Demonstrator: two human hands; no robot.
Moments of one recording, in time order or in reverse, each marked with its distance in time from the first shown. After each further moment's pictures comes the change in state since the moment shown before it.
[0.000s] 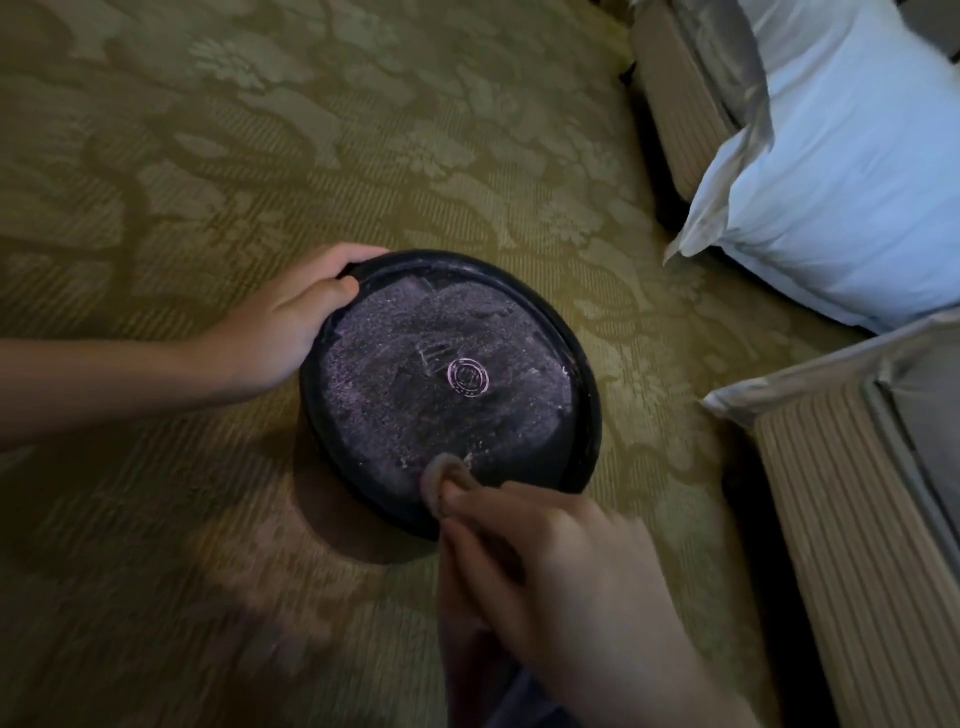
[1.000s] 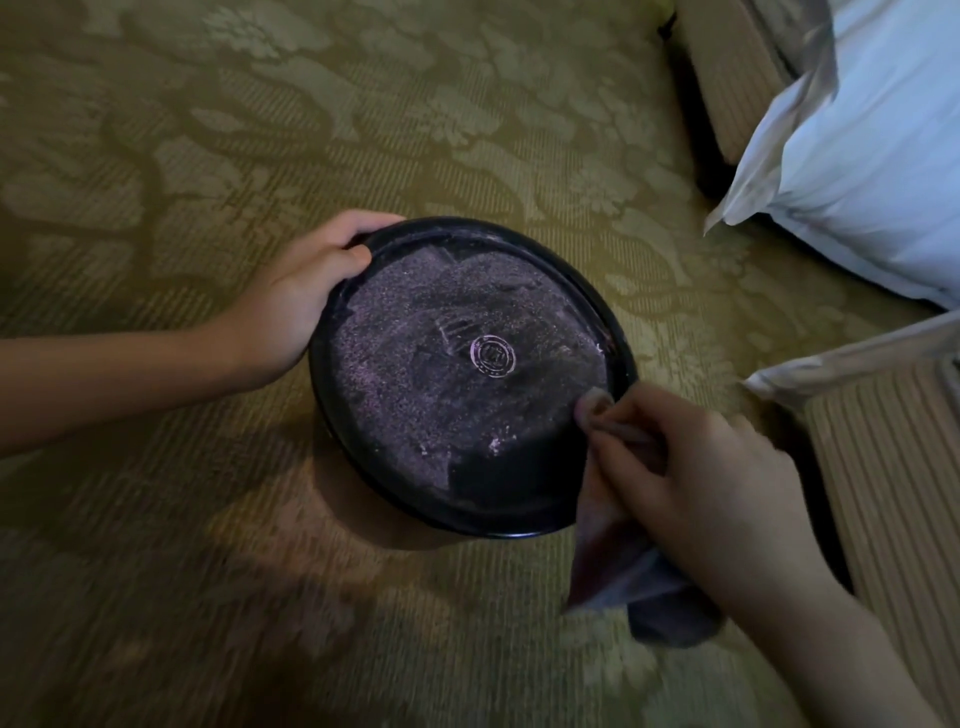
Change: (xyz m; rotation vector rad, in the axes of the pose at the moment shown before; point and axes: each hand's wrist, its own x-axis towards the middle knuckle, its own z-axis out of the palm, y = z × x) left_hand 0.009 -0.010 0.010 -0.207 0.060 0.037; right_hand 0.020 0.059 -0.016 -0.086 -0.082 0.356
